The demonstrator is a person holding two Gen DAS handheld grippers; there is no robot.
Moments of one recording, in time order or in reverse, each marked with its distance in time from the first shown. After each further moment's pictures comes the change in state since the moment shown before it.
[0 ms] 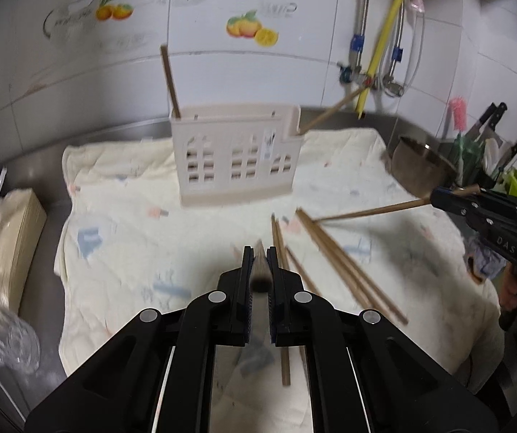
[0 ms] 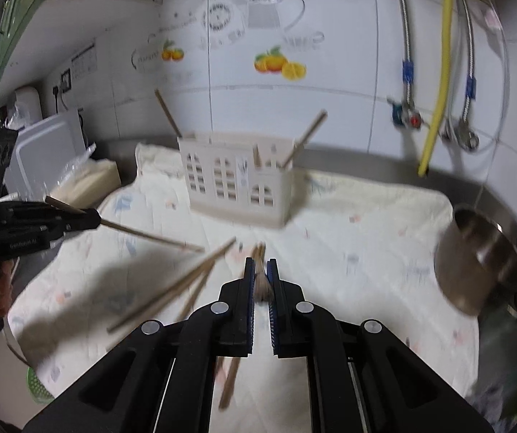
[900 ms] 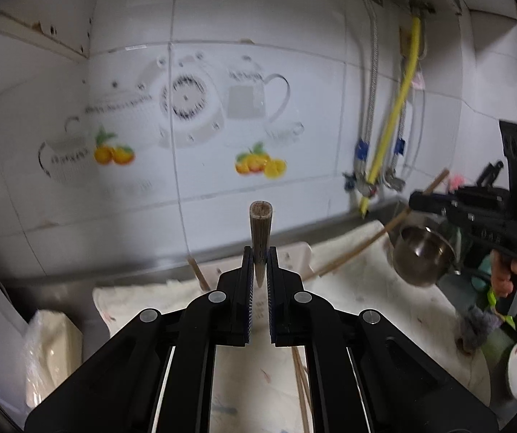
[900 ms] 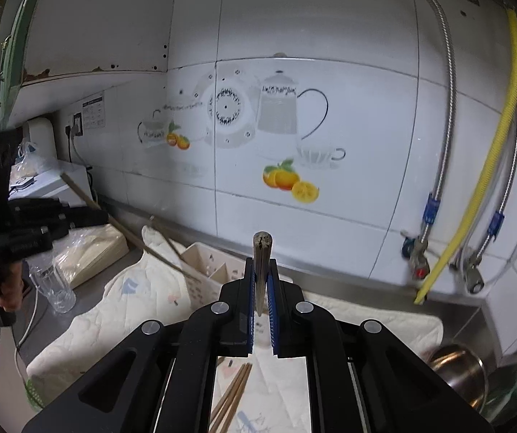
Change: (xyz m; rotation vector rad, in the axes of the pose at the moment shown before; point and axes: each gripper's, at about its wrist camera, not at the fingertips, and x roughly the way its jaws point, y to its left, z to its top) left arm -0.054 0.017 0.159 0.064 -0.211 0.017; right arm -0.008 -0.021 0.170 -0.098 -0.099 0.059
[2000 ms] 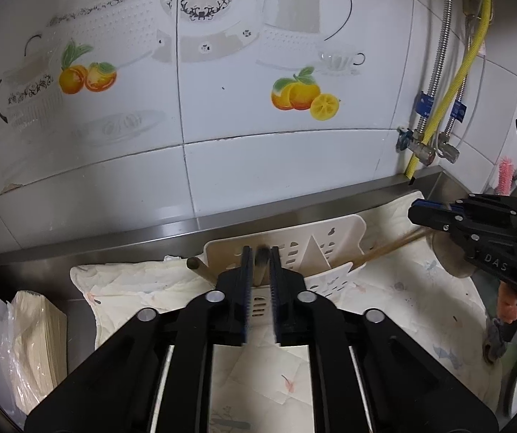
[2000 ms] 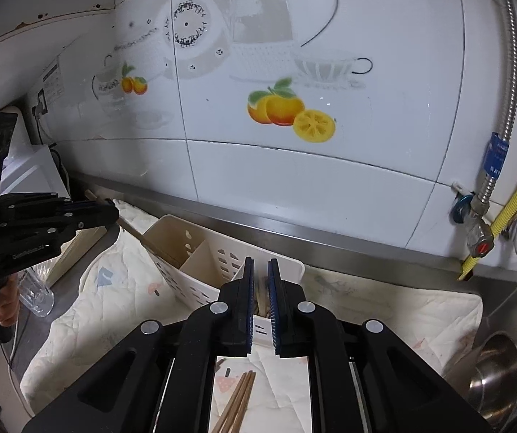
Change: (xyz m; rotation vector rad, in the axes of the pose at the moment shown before) left arm 0.121 0.034 -0.013 -0.064 0.233 0.039; right arm 0.129 -0.016 -0.011 0.085 0.203 0.019
